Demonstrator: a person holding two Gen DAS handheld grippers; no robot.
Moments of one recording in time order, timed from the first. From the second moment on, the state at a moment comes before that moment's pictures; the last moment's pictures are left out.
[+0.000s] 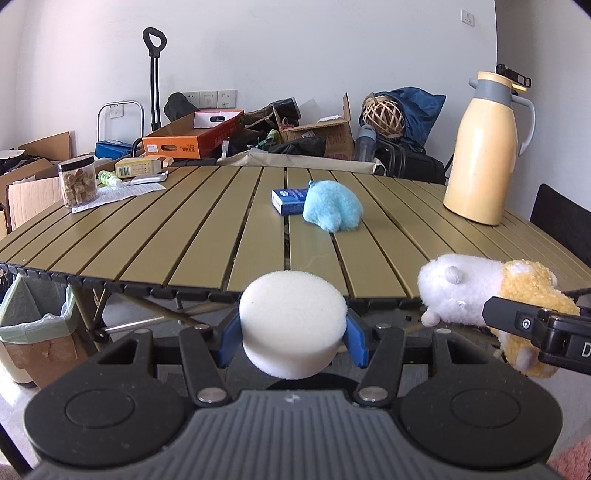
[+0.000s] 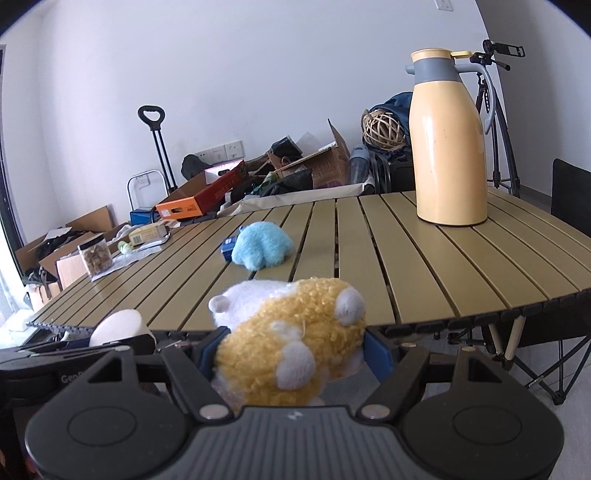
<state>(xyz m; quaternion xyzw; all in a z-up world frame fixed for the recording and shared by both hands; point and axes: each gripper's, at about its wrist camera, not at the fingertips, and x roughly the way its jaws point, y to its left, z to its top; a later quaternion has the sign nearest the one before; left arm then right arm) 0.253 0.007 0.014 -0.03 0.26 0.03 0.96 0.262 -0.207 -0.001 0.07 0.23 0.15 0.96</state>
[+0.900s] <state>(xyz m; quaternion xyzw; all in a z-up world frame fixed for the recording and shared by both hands) 0.222 0.000 -0.054 0.01 0.35 0.04 0.94 0.225 -0.212 -0.085 0.06 0.35 0.16 0.92</state>
